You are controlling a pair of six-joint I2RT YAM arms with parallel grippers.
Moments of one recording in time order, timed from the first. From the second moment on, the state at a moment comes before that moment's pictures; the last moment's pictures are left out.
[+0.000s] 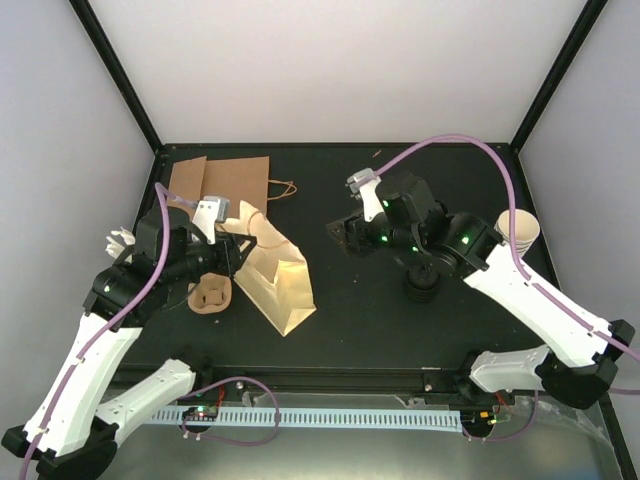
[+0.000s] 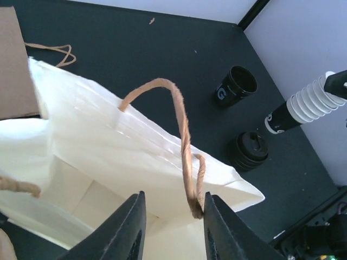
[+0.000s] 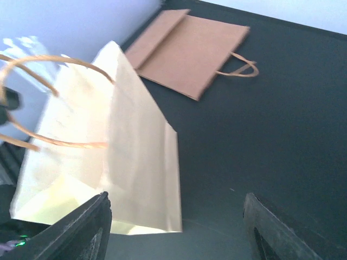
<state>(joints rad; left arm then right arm) -0.45 0.80 1.19 -0.94 0.21 -0.42 0.89 1.24 1.46 -0.84 0.04 0.32</state>
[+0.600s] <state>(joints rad) -0.45 0.78 1.15 -0.91 0.25 -0.42 1.05 1.53 1.61 -0.67 -0.16 0.07</state>
